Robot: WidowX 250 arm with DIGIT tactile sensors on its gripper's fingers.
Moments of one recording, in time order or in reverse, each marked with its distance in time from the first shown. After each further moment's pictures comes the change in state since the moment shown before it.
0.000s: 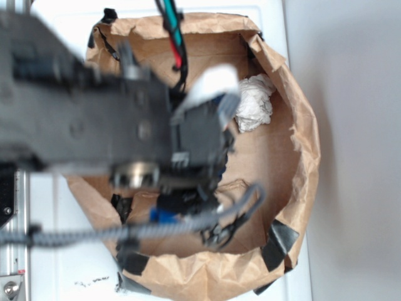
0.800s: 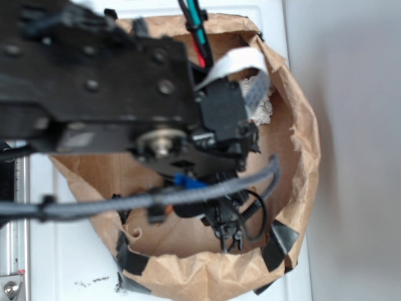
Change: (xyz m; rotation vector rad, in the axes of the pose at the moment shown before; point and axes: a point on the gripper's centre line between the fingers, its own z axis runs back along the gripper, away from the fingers) arm 0.023 -0.001 0.029 -0.127 0.014 0.076
